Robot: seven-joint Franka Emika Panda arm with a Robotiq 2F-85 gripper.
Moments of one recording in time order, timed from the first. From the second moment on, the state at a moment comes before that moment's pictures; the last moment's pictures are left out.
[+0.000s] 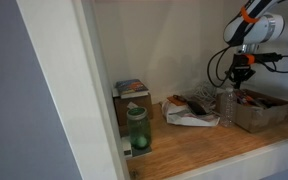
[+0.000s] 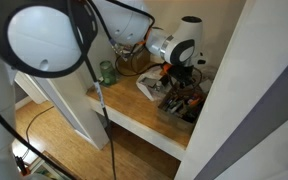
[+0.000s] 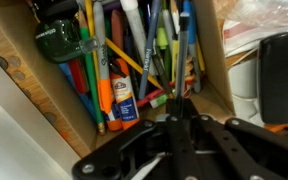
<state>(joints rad) -0.22 0.53 -0.12 -1.69 0.10 2.36 0.07</state>
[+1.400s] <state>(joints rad) -0.15 0.57 -0.19 -1.85 0.10 2.57 0.33</state>
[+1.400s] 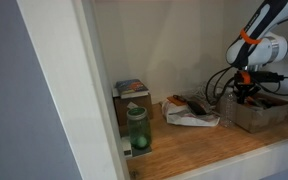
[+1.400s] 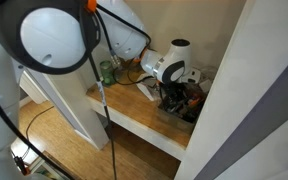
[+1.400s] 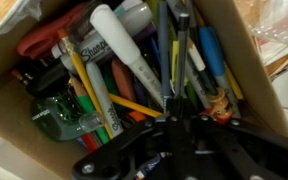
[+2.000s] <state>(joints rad) -0.14 0.50 -0.19 -1.85 0.09 2.56 0.21</state>
